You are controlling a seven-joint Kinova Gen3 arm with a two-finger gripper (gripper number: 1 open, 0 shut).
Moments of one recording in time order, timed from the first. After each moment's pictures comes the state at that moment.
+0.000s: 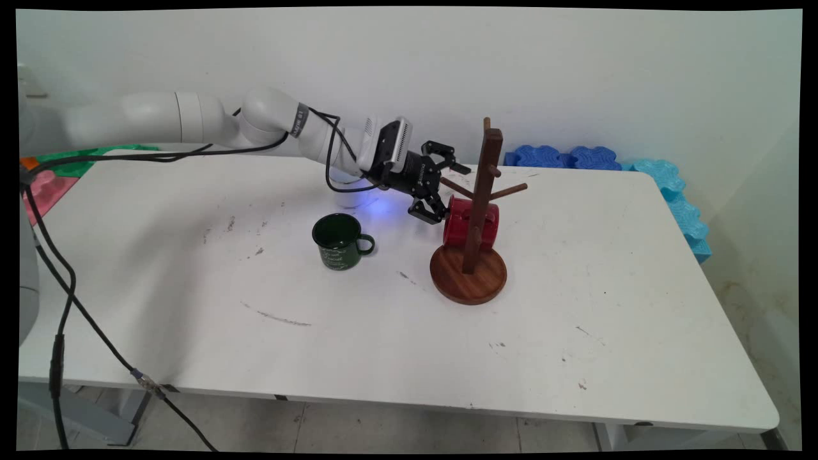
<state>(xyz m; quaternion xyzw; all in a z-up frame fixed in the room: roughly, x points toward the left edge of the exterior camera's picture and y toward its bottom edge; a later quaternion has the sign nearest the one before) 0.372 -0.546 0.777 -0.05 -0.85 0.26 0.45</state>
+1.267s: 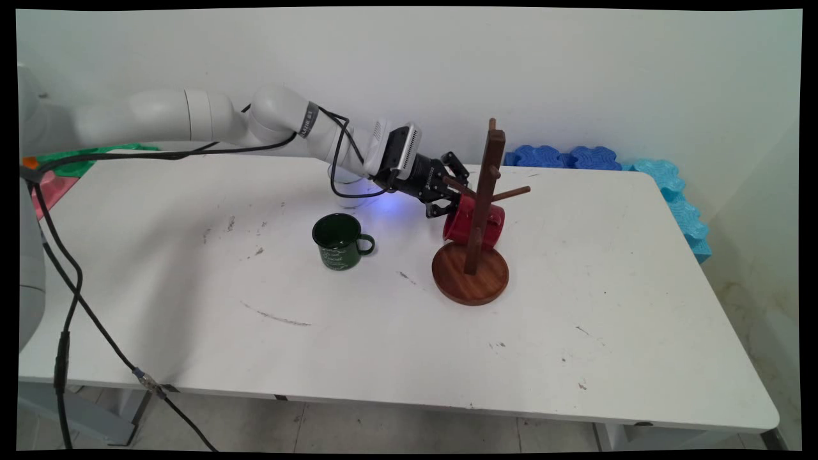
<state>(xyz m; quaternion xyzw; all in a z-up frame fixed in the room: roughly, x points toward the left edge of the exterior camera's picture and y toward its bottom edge) 0.356 -0.547 0.781 -0.10 -0.85 0.27 0.44</state>
